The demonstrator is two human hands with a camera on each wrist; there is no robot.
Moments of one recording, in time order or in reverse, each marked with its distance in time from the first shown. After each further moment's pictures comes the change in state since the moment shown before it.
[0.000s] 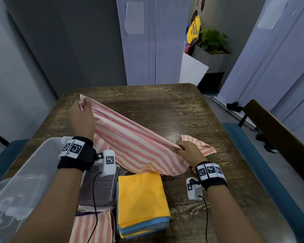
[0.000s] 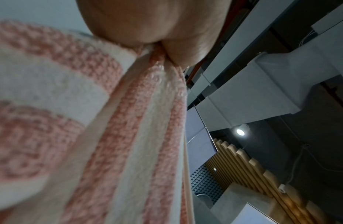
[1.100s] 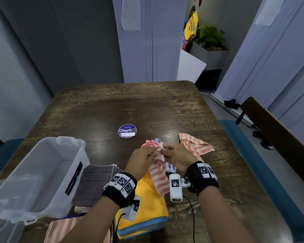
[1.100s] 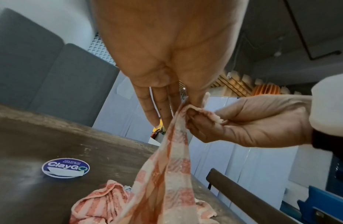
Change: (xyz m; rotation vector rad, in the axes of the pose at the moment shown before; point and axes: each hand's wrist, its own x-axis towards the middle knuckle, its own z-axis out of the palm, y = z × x) left_hand -0.151 -0.059 0.079 0.270 -0.891 0.298; right_hand -0.012 -0.044 0.022 1.106 -0.253 0.288
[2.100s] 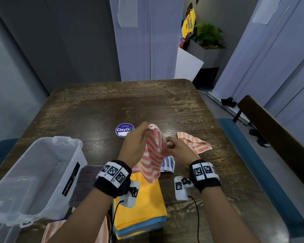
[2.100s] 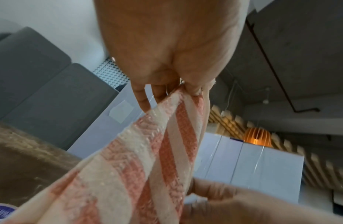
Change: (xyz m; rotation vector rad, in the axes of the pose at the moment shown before) left_hand 0.020 0.036 -0.046 -0.144 0.214 0.140; right_hand -0.009 -0.017 -0.011 -0.661 0.122 -0.238
